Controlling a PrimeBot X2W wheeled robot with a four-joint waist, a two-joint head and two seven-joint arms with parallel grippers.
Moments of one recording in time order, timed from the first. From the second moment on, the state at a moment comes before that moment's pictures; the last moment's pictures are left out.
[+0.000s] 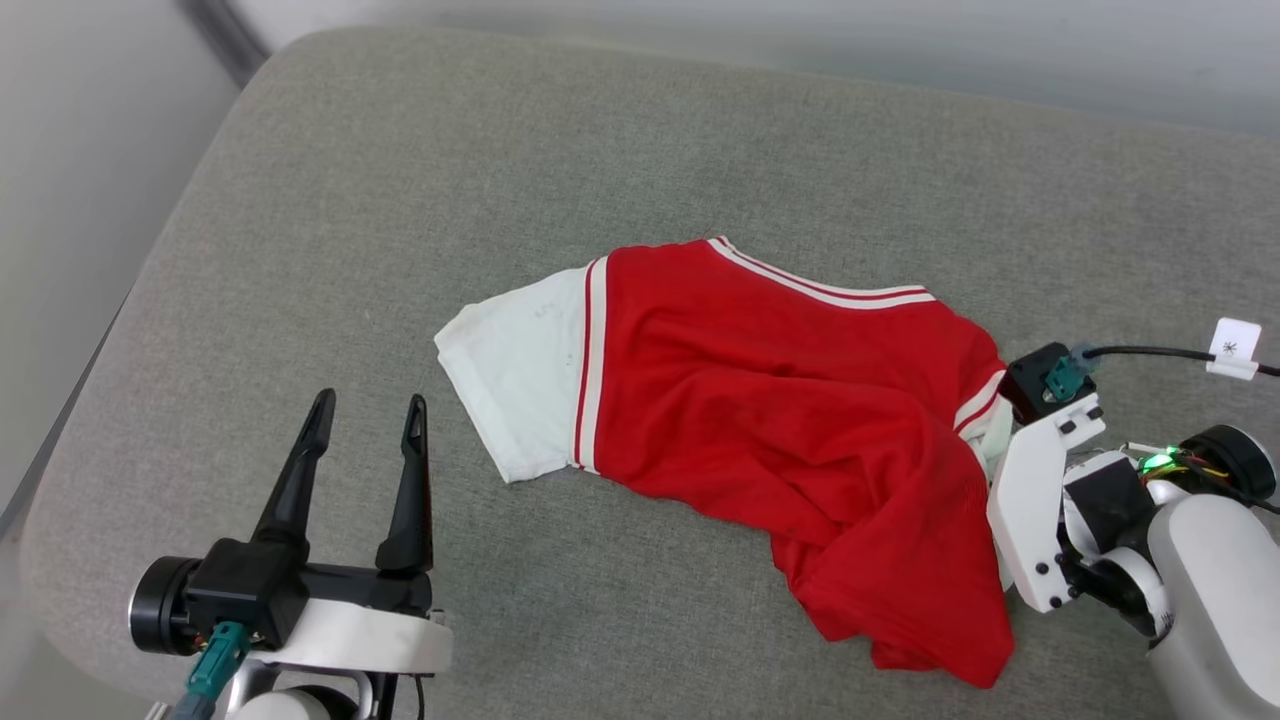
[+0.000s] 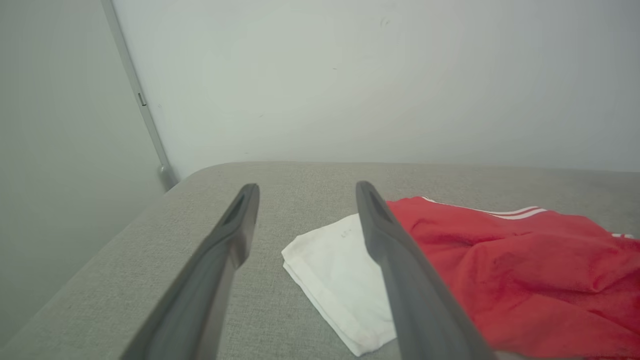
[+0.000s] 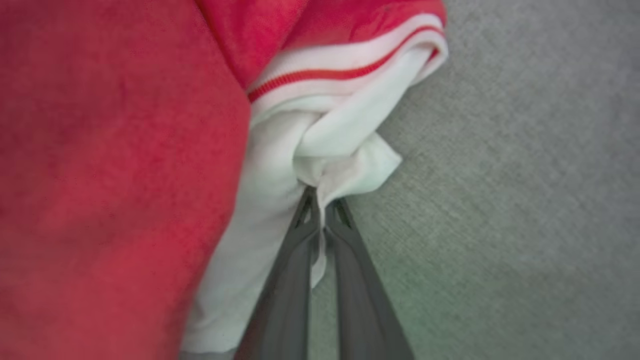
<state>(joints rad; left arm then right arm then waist) -0.03 0.09 -0.04 -0.09 -0.13 -0.07 -0.26 -0.41 -0.38 0.34 0.25 0.31 0.13 0.87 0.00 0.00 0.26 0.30</state>
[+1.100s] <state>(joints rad) -0.04 0.08 0.02 -0.09 -0.10 -0.12 -0.26 -0.40 -0.61 0.05 0.52 0.18 0.13 0.58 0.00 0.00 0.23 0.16</state>
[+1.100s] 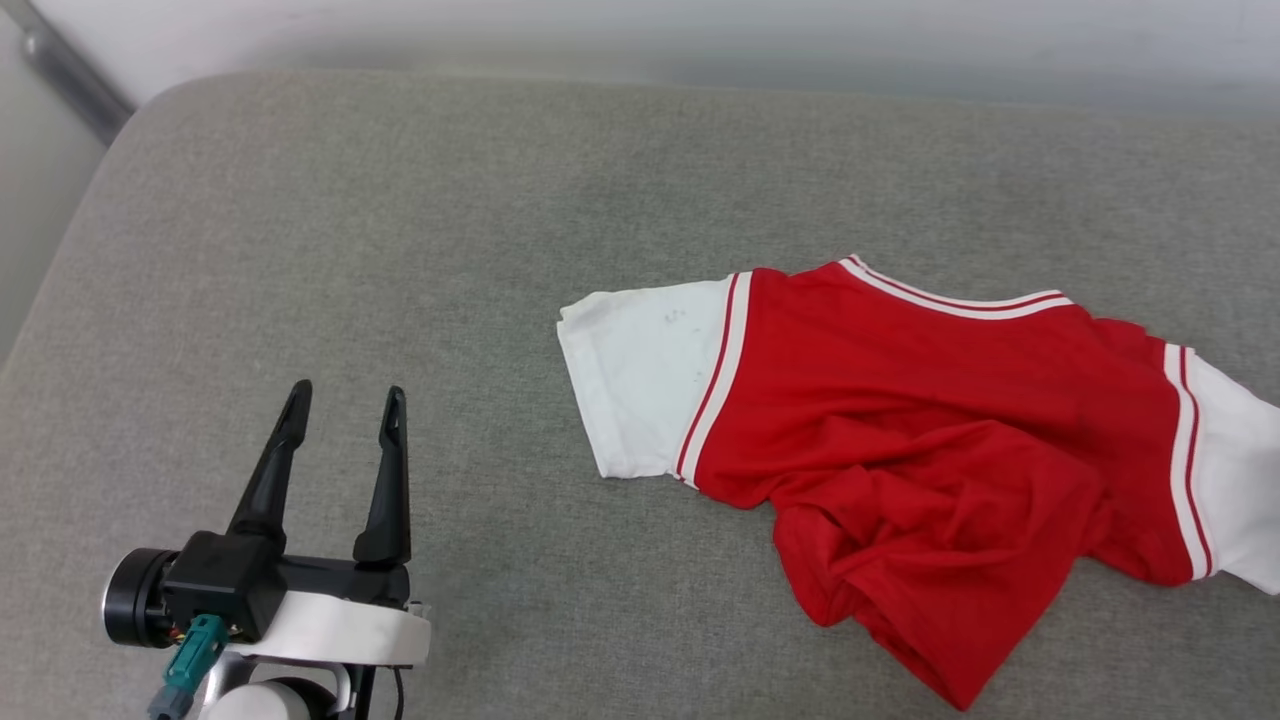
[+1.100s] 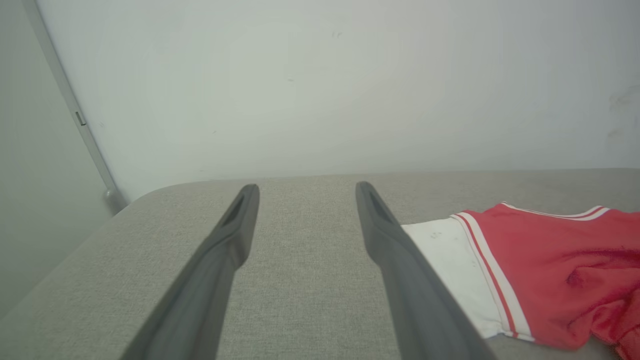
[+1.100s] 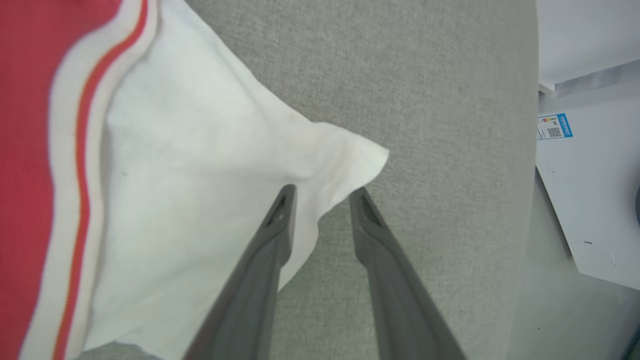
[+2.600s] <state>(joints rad) -0.07 0.20 -0.08 -0.02 -0.18 -0.13 -0.23 -0.07 -0.08 -0.12 -0.03 0.20 0.13 -0.15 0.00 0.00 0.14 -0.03</state>
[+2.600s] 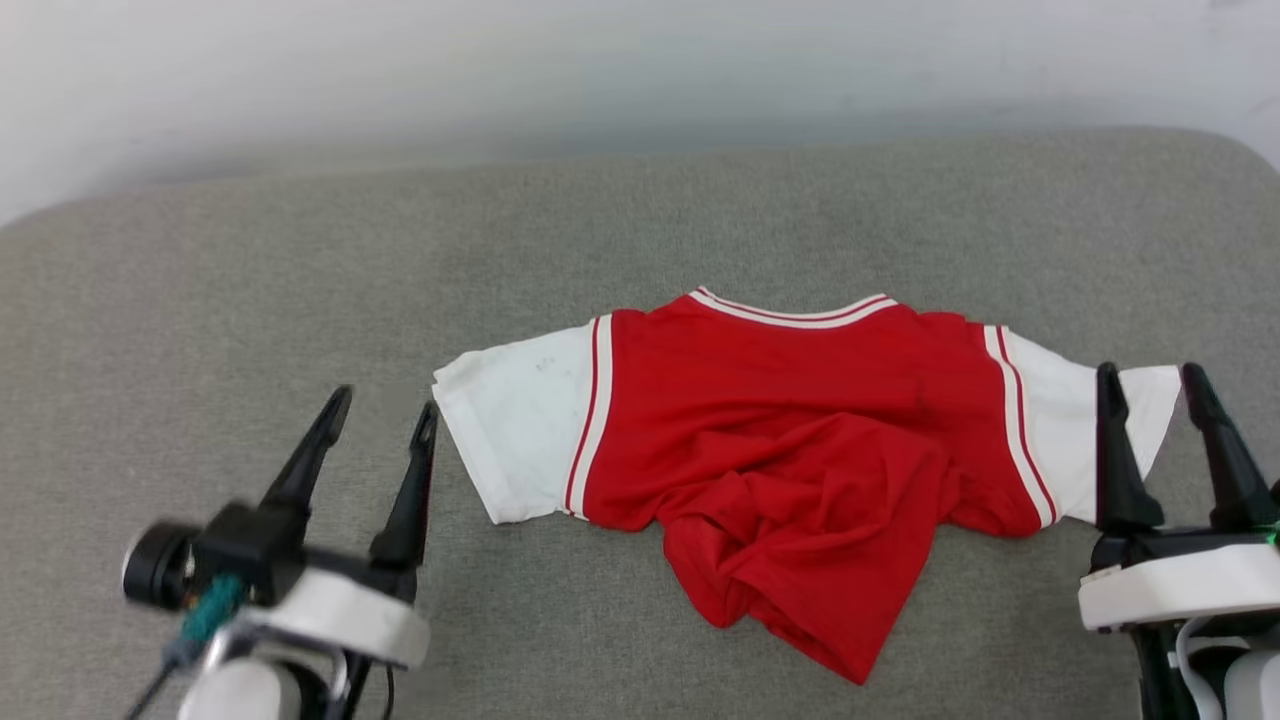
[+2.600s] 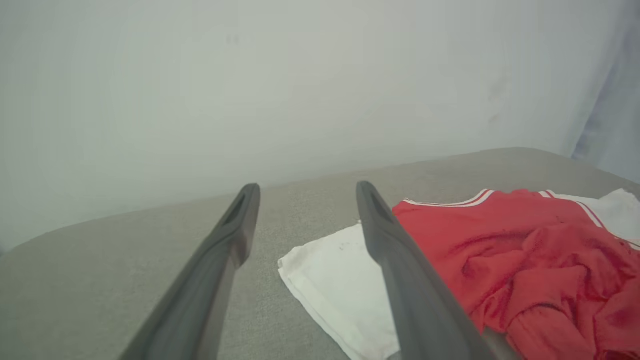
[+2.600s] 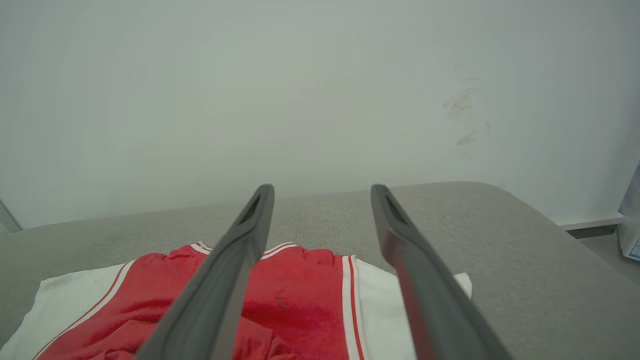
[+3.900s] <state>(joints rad) -0.79 0.70 -0.53 0.33 -0.80 -0.13 0.93 -0.20 -0.05 -0.09 0.07 0.24 0.13 -0.22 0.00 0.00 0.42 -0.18</state>
